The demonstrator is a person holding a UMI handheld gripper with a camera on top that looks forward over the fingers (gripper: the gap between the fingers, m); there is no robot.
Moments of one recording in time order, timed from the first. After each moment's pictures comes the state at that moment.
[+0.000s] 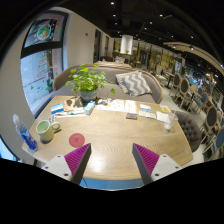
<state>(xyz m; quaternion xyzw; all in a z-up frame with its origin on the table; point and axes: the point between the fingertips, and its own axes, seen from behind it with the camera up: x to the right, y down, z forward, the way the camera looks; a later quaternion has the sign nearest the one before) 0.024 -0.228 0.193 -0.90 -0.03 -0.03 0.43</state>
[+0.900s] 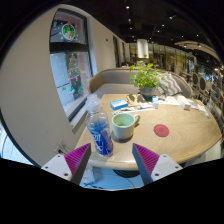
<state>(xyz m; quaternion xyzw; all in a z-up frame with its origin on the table) -0.369 -0.295 0.130 -0.88 -0.05 0.08 0.46</state>
